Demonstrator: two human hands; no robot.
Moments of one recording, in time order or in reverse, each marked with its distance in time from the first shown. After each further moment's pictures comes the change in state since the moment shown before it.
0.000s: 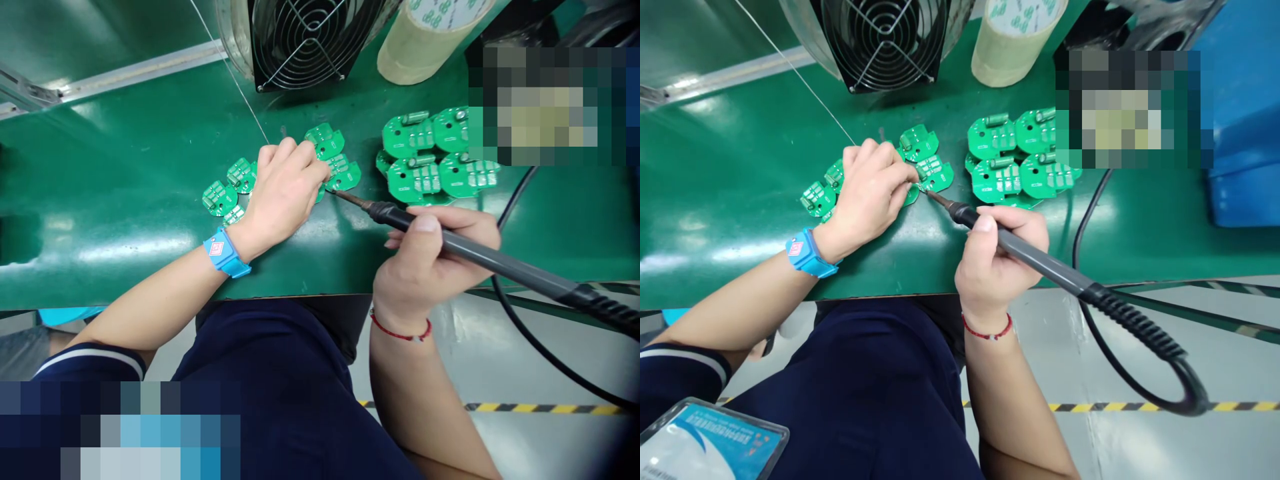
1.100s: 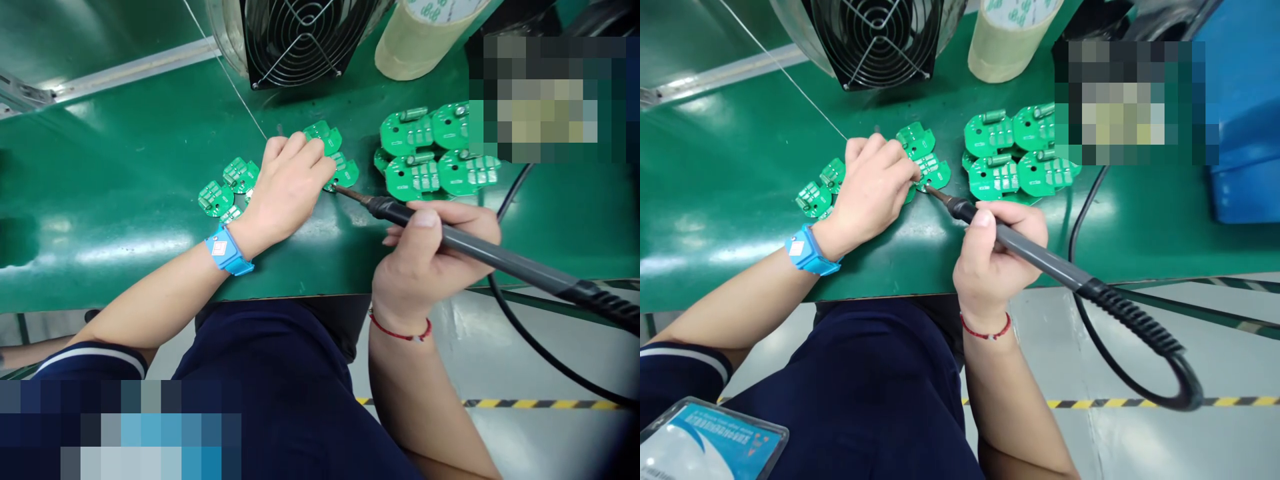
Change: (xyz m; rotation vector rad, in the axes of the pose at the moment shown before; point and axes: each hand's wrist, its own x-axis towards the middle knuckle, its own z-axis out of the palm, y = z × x) left_hand 0.010 0.005 -0.004 0.043 -0.084 0.043; right_hand 0.000 0.000 0.001 -0.036 -0.006 0.051
